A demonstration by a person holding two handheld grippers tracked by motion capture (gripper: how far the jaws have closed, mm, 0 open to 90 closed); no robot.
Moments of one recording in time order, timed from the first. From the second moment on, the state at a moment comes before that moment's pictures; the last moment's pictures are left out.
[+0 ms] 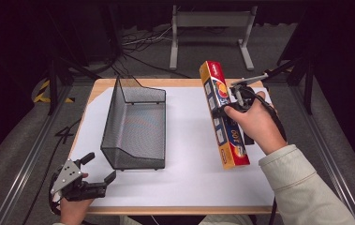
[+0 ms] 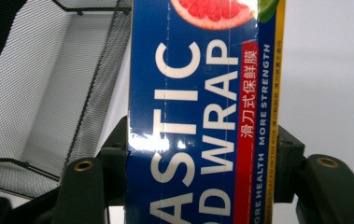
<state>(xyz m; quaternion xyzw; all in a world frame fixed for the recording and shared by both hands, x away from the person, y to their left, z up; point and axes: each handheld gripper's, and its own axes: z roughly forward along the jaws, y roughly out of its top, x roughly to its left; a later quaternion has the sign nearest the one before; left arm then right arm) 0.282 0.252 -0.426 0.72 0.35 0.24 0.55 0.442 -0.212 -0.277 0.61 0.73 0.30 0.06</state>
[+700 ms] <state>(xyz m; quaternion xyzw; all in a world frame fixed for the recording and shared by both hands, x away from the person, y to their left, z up) 0.266 0.257 -0.424 0.71 0.35 0.26 0.55 0.453 -0.136 -0.269 0.57 0.76 0.31 0.02</state>
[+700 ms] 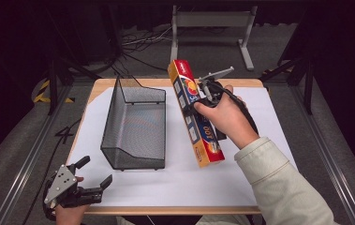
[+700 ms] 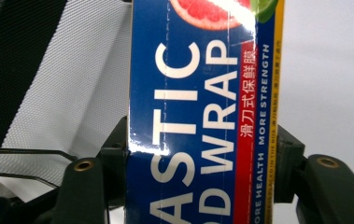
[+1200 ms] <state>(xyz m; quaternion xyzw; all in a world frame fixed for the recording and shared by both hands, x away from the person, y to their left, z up) 0.268 0.249 -0.424 0.73 0.32 0.27 0.54 0.455 -0.095 -0.264 0.55 0.78 0.31 0.00</state>
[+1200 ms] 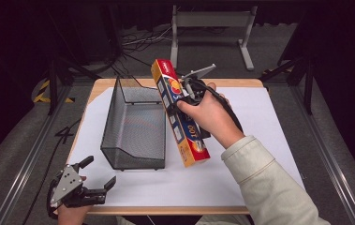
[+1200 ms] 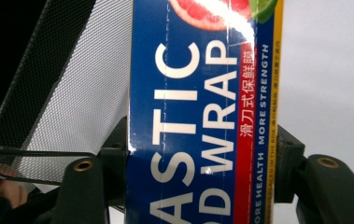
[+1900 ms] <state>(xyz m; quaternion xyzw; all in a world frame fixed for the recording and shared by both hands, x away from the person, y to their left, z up) 0.275 0.248 -0.423 0.73 0.32 0.26 0.55 0.466 -0.038 -0.278 0.55 0.79 0.27 -0.01</state>
